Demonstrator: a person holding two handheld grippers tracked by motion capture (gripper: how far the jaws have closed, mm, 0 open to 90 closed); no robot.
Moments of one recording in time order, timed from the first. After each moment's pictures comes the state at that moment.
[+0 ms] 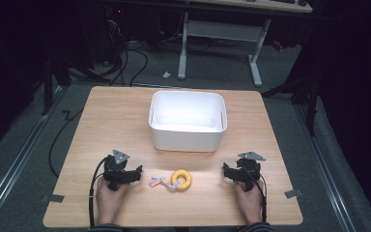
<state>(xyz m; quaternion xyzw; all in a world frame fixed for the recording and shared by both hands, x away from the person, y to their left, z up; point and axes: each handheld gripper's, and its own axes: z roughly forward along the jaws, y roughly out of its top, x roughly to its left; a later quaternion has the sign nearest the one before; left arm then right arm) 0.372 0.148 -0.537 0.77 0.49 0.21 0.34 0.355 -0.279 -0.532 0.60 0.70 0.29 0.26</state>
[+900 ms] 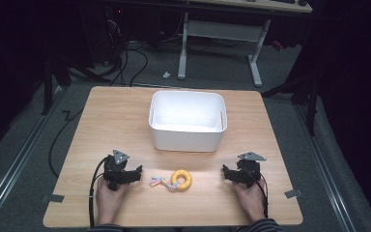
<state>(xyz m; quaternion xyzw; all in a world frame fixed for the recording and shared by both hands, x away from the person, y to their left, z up) 0.372 0.148 -0.537 0.77 0.49 0.21 0.34 0.353 -0.283 -0.531 0.57 0.73 0.29 0.24</state>
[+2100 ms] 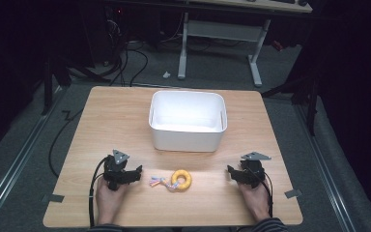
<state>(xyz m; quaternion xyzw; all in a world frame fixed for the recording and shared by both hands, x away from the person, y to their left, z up) 0.372 0.148 -0.537 0.77 0.49 0.21 0.34 0.348 -0.294 -0.521 0.55 0.75 0.30 0.21</state>
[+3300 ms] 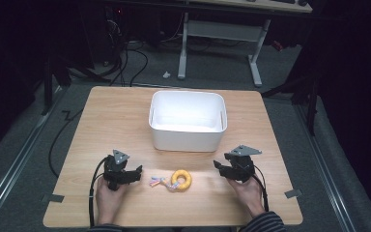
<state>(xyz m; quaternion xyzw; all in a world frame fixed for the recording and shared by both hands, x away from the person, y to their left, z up) 0.372 0.148 -0.537 0.78 0.49 0.21 0.34 0.352 -0.252 -0.483 0.45 0.79 0.36 0.20</state>
